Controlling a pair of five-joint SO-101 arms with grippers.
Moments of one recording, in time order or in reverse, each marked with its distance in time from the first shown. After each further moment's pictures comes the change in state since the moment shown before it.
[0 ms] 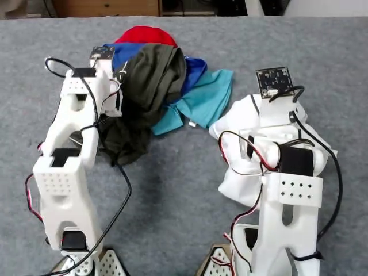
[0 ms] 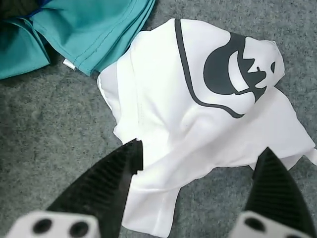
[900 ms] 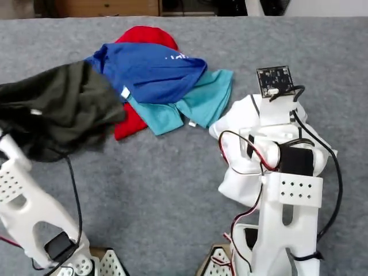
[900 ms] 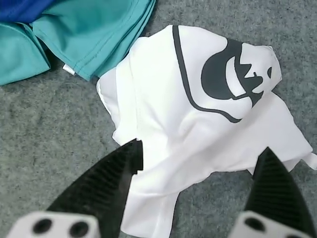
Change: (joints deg) left arm -40.6 7.6 -54.4 25.2 -10.2; right arm 0.0 0.0 0.0 -1.2 0.0
